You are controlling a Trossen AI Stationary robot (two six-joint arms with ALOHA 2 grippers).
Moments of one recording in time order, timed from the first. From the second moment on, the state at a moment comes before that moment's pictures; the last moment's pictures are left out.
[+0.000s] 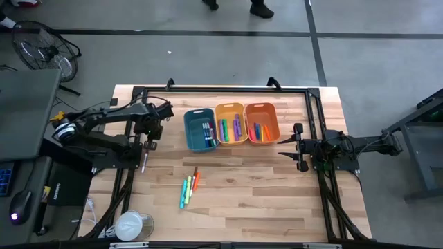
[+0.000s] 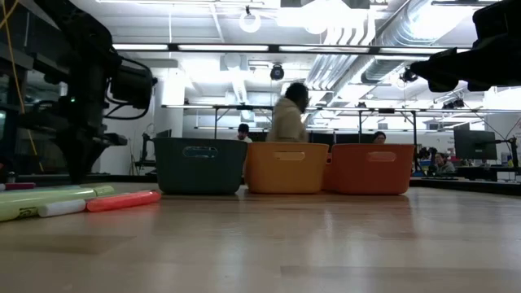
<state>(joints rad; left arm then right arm) 0.62 1.23 0.58 -0.87 0.04 -2.40 0.07 0.04 0.01 0.03 0.02 -0.24</state>
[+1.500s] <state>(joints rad) 0.44 1.50 0.63 -1.18 0.09 -2.48 0.07 0.04 0.01 0.03 0.02 -0.24</state>
